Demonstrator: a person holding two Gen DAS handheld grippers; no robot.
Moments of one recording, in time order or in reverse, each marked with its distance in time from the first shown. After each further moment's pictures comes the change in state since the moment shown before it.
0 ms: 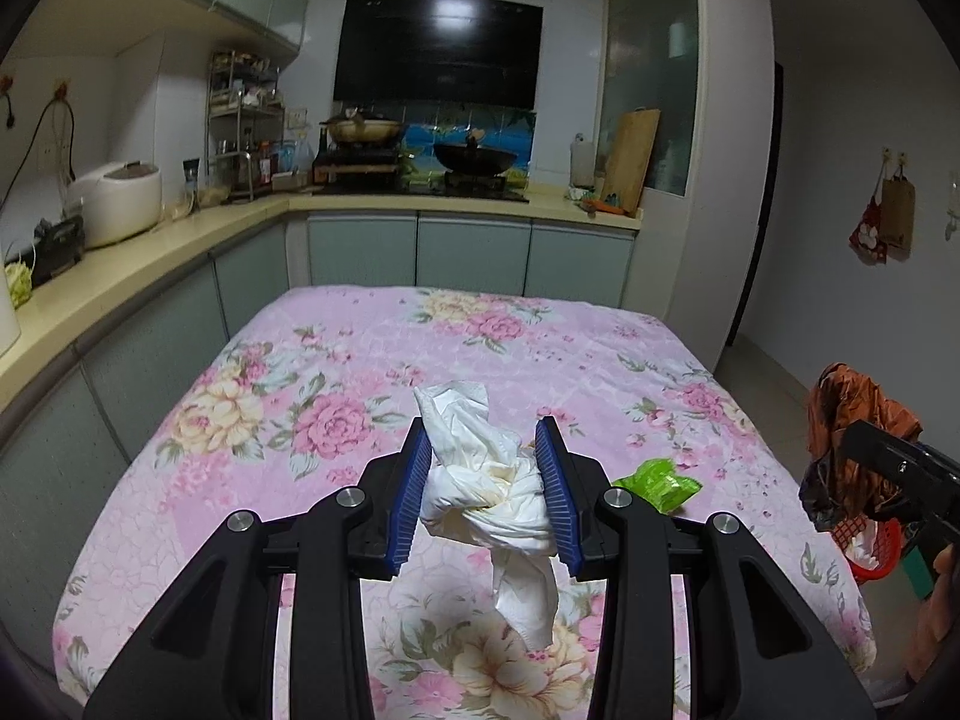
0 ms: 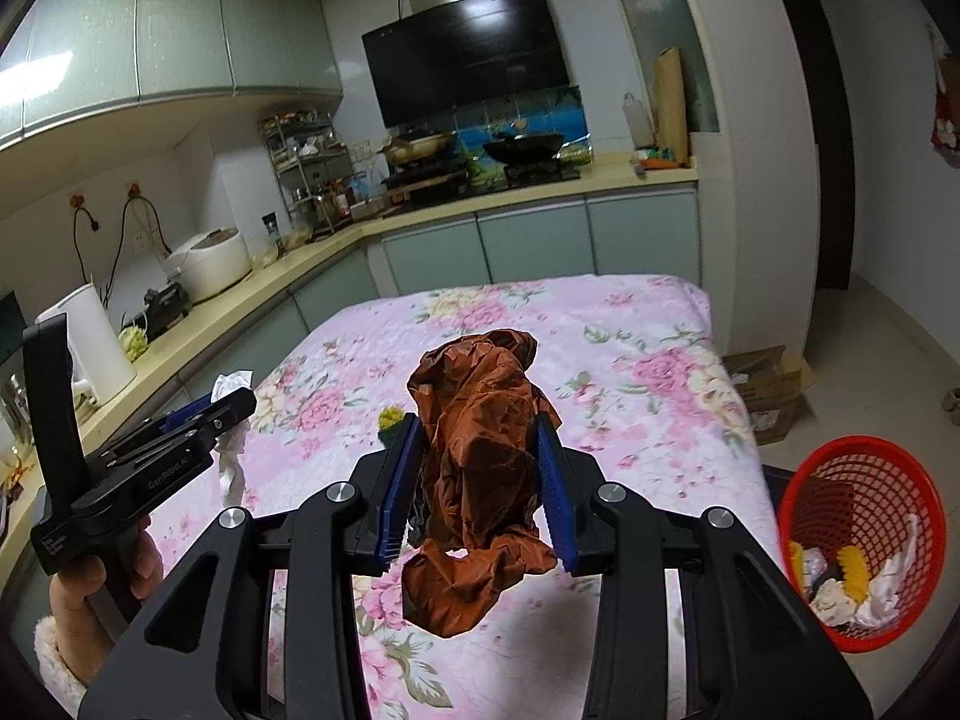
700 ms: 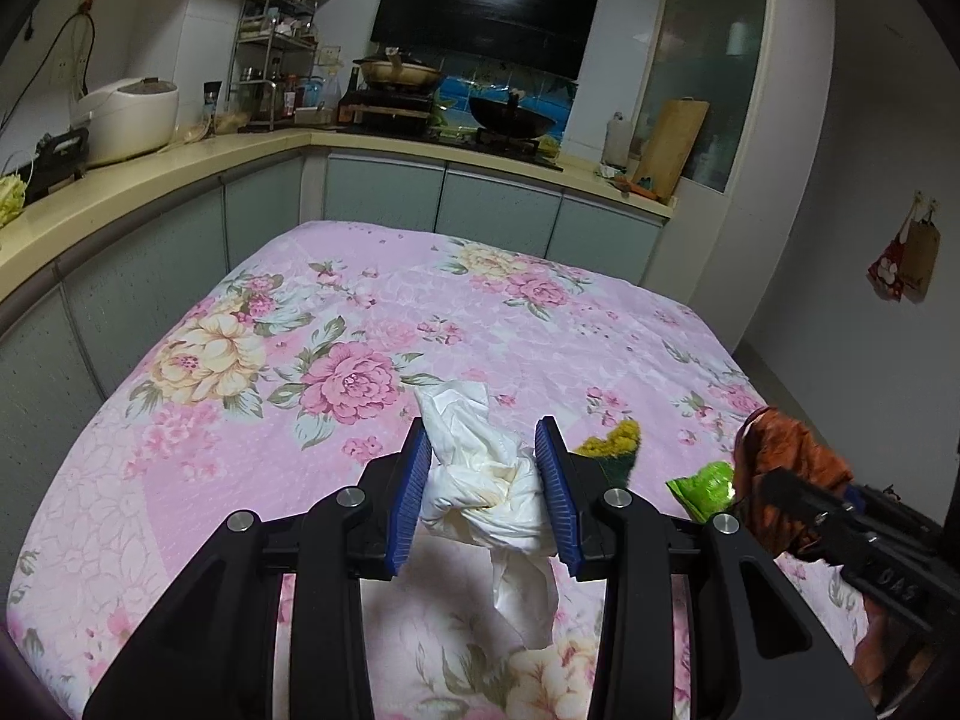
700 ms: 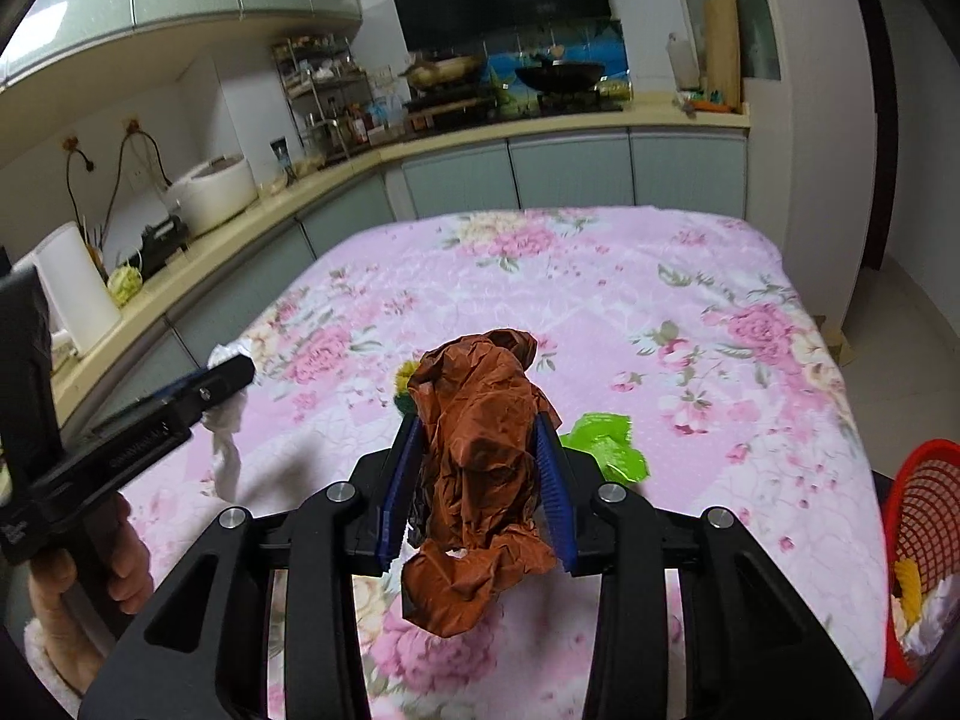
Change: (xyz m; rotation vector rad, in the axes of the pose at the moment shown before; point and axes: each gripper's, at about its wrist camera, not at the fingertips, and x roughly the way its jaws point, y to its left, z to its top) left arm 0.051 0.052 -0.013 -0.134 0.096 -0.017; right arm 0.095 0.039 -0.012 -0.040 0.165 0.045
